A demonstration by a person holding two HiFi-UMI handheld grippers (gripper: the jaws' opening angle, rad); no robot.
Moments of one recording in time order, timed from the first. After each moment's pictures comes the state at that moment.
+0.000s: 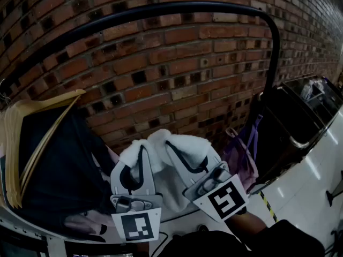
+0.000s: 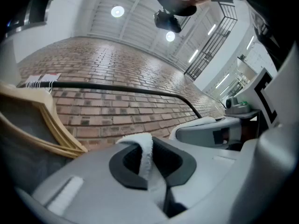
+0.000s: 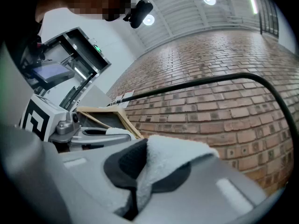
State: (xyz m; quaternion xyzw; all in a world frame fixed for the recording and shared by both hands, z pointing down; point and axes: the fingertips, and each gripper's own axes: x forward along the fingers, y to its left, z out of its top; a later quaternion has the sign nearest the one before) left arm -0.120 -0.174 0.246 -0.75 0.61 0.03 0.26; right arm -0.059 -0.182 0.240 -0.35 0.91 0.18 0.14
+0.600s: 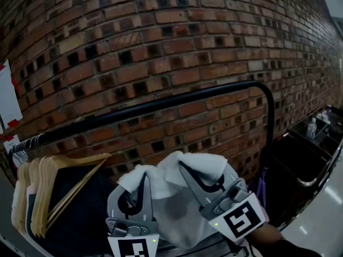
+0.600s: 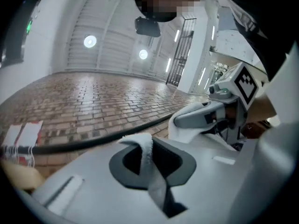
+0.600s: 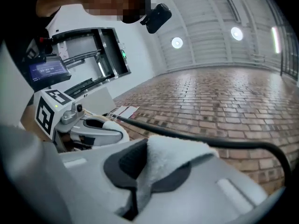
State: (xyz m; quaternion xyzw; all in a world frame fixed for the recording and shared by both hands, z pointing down) left arm -0.115 -0.135 0.100 -0.66 0.55 -0.02 0.50; right arm -0.037 -0.168 0.129 -0.34 0.86 0.34 0.13
